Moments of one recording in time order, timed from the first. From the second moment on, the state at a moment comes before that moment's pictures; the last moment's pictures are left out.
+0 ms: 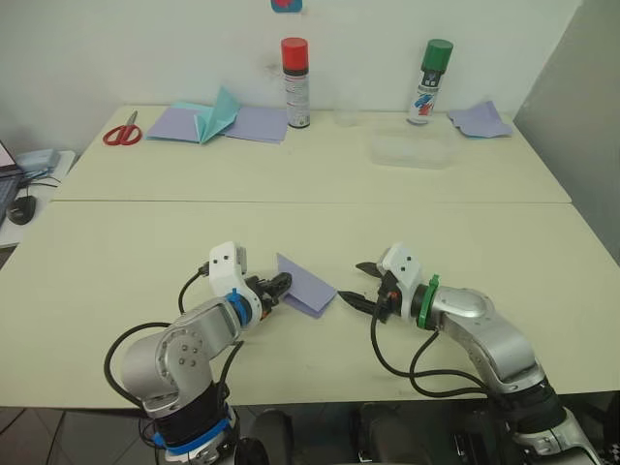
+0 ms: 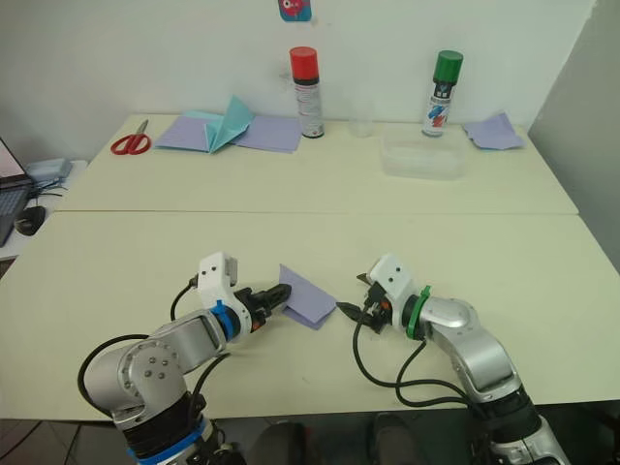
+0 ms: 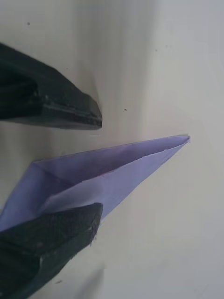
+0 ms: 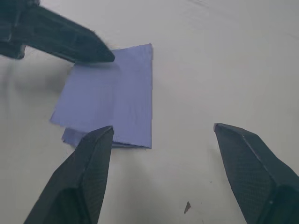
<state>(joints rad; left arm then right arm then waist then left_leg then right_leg) -0.33 -0.05 0.49 -0.62 -0.39 1.60 -0.13 -0.26 -0.42 0.27 -0.28 0.19 0.45 0.71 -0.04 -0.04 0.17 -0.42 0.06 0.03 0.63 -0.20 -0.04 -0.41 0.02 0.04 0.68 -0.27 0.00</state>
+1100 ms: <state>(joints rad) 0.18 0.73 0.27 -0.44 -0.36 0.15 -1.02 -0.36 -0.29 0.41 0.07 0.01 -0.06 0.77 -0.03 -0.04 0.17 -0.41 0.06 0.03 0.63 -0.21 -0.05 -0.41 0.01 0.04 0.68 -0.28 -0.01</state>
